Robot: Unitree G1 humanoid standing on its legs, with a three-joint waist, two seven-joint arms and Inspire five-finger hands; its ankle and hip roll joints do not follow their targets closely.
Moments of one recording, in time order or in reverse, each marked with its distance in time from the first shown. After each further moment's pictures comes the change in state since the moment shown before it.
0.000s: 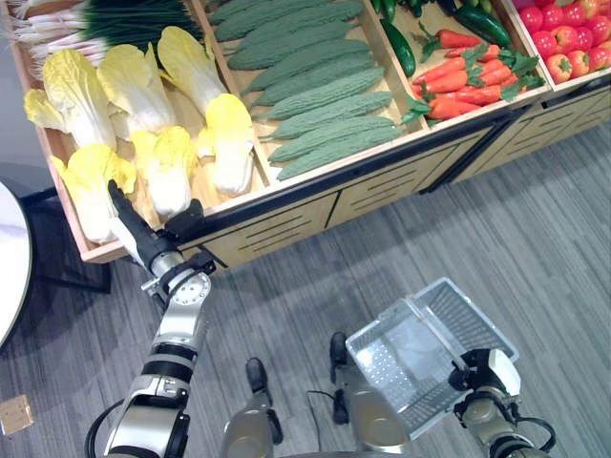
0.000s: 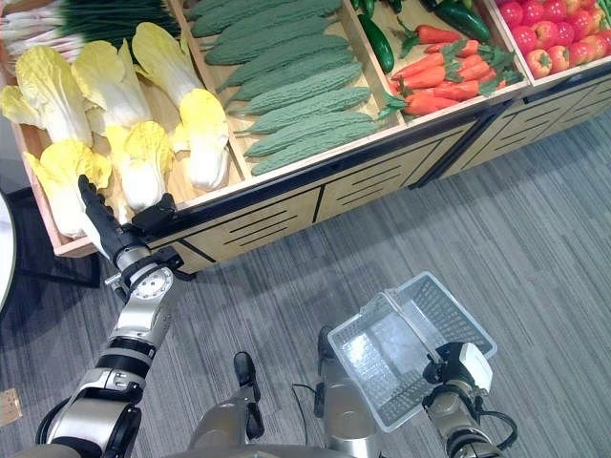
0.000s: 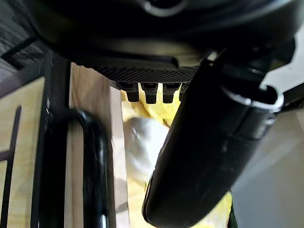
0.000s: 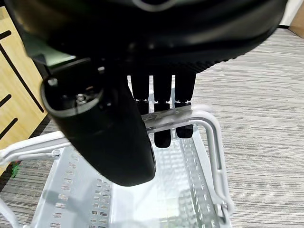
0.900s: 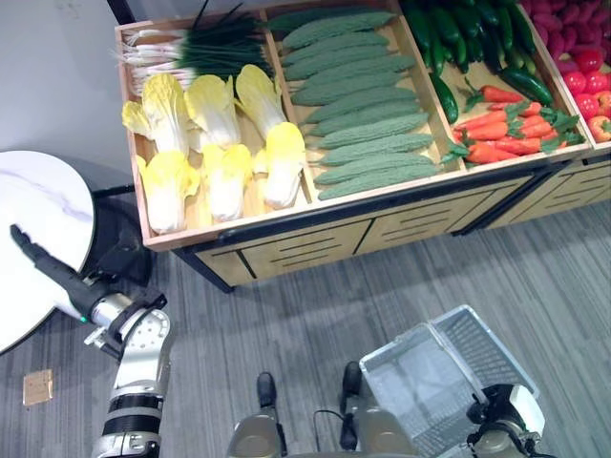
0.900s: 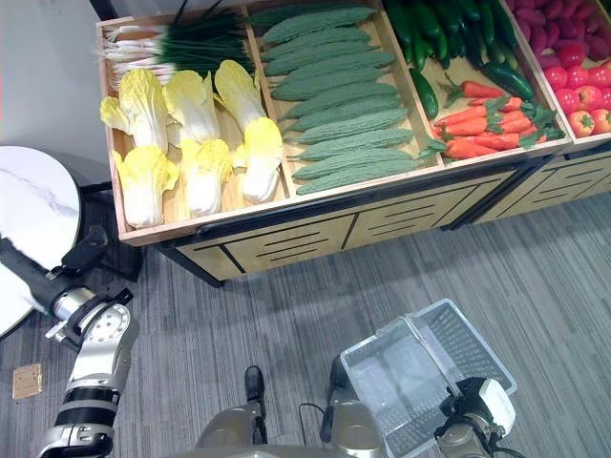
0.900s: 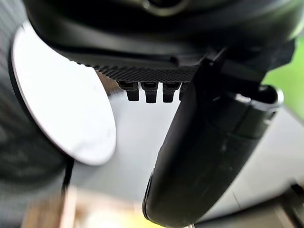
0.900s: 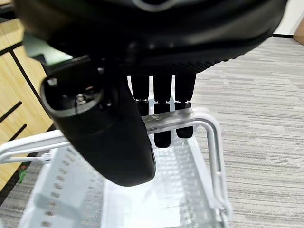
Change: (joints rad) left arm 0.296 0.028 0.140 -0.262 0.095 -0.009 0.031; right arm 0.083 0.013 -0.104 0.069 0.000 -0.009 -0.026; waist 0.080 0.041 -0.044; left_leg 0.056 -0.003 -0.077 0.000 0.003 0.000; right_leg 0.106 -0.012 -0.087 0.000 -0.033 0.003
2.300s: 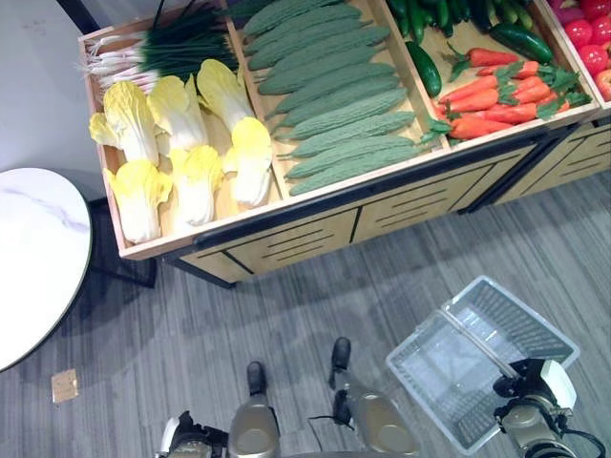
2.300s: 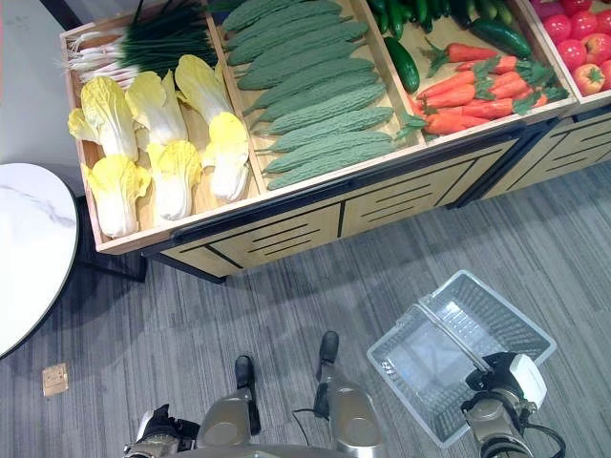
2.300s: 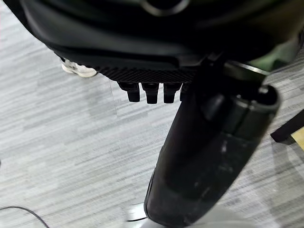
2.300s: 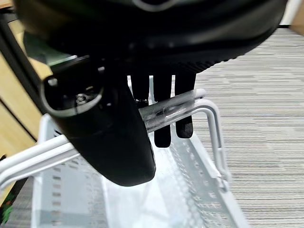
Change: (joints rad) left arm 0.100 -0.158 -0.195 1.064 0.019 0.222 -0.509; right arm -0.021 -0.120 -0.054 -0.057 0.060 0.040 0.034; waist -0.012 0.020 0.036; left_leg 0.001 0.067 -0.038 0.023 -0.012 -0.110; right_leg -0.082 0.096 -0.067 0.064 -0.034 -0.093
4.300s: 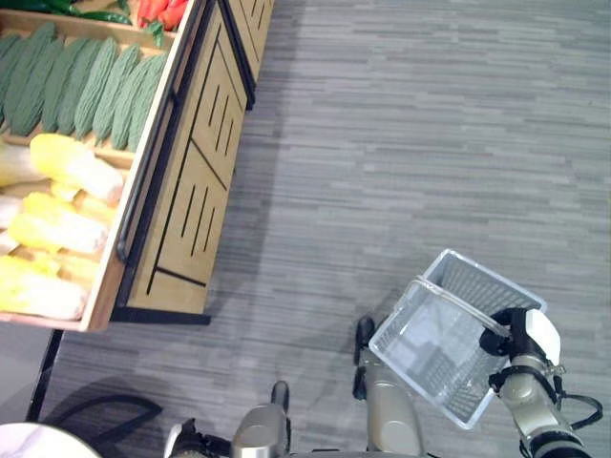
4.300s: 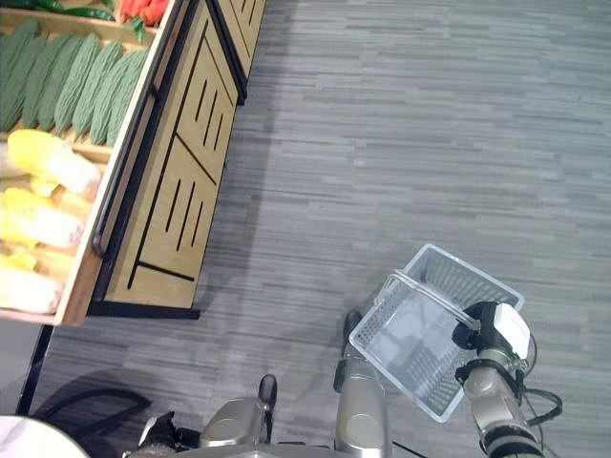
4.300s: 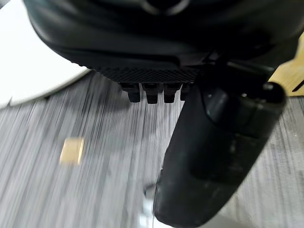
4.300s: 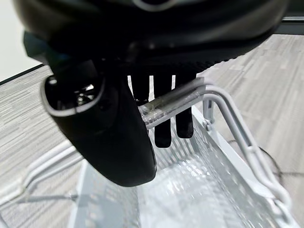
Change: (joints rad) left arm 0.037 -0.031 0.048 0.003 0.097 -0.009 -0.087; right arm 0.050 -0.077 -0.001 -0.439 -0.158 0.054 0.090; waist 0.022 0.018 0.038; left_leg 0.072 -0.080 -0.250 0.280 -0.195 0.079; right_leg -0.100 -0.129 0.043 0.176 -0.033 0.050
